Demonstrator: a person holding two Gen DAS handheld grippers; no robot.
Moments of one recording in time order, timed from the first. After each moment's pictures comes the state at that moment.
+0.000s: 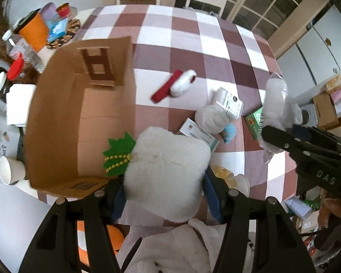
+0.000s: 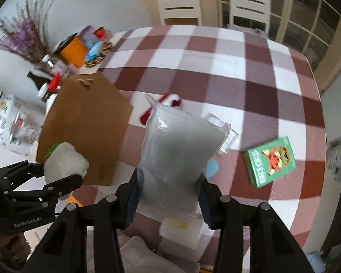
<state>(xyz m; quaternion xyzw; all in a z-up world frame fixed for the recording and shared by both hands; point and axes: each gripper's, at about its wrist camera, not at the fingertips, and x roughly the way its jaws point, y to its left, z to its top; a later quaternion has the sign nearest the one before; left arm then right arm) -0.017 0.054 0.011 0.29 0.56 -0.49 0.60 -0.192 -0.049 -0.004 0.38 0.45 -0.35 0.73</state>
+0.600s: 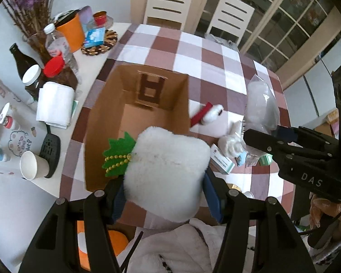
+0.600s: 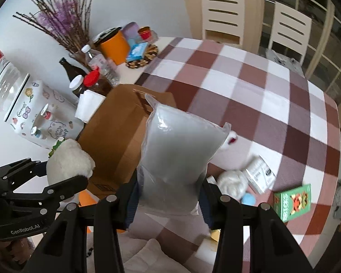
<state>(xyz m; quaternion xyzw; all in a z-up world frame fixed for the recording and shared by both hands) 0.067 0.096 0.055 0.22 0.55 -0.47 0.66 -0.084 -0.045 0.043 0.32 0.45 -0.29 0.78</state>
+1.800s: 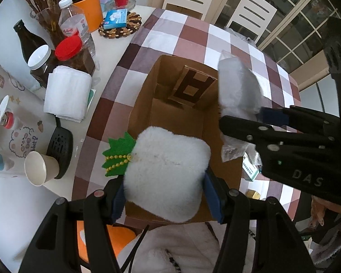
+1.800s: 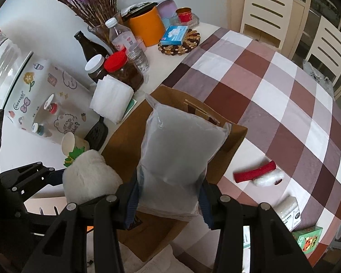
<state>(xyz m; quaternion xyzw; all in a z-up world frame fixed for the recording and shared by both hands) 0.138 0.091 0.010 0.22 0.59 -0.43 0.65 0.039 -0.063 0.010 0.30 0.52 -0.21 0.78</state>
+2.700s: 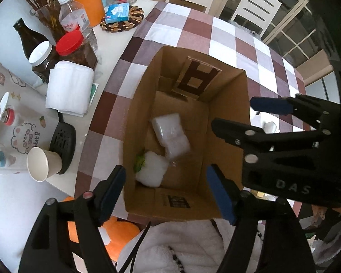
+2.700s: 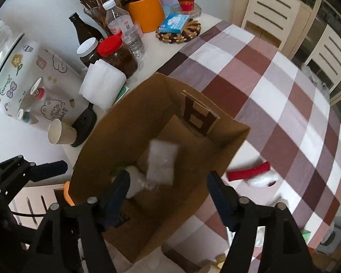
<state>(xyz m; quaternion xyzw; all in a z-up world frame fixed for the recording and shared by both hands) 0.131 0.089 0.004 0.25 0.60 -0.41 0.64 0.050 -0.059 0.002 0.26 0.56 -0.22 0.76</state>
